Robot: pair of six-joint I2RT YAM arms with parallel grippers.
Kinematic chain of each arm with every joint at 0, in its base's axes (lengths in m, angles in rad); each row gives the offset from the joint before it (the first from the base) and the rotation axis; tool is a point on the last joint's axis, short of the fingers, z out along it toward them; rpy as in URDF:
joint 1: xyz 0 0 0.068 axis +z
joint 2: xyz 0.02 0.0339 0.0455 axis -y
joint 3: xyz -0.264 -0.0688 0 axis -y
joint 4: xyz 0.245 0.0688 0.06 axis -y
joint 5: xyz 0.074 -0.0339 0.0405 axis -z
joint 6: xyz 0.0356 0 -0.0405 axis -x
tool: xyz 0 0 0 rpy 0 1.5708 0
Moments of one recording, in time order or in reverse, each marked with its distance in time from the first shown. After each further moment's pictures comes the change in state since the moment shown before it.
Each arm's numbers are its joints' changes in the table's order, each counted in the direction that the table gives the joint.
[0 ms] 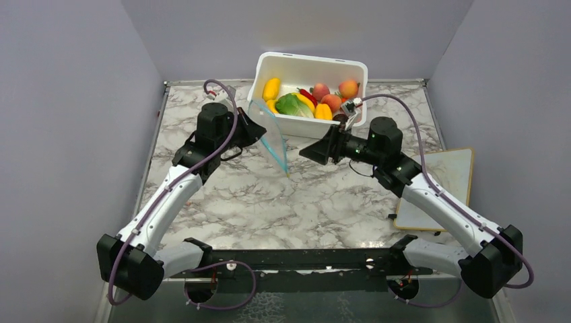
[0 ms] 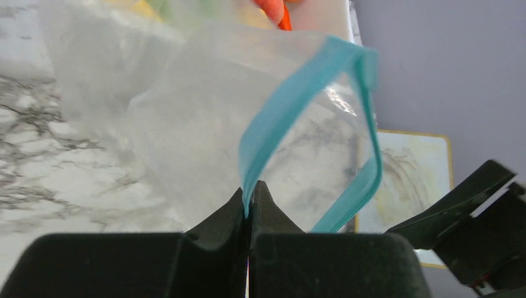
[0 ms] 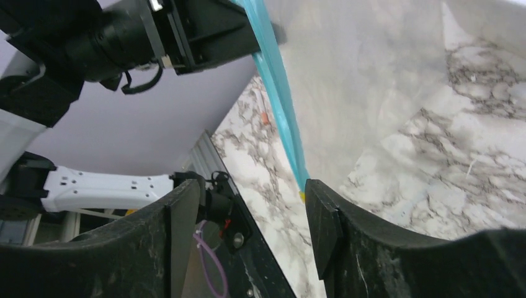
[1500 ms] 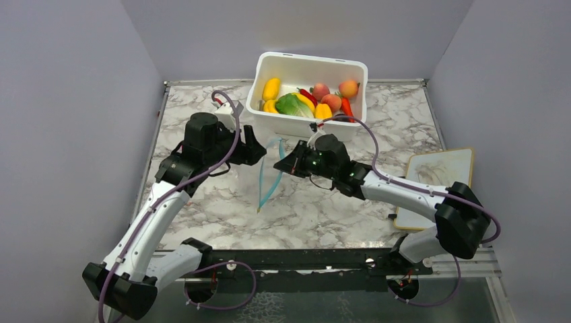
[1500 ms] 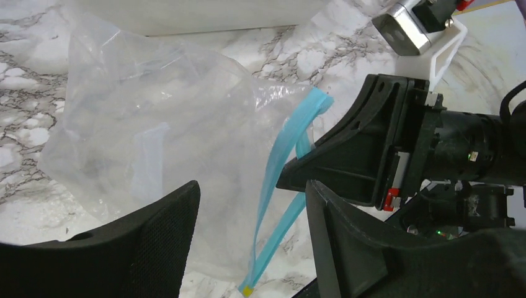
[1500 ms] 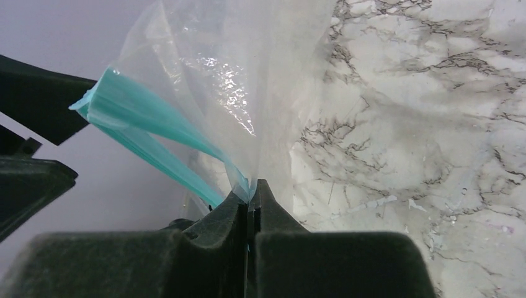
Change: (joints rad) left arm 0.000 0.114 0.093 -0.337 0.118 -0.404; right arm 0.280 -0.329 0.030 0.114 0.437 -0.291
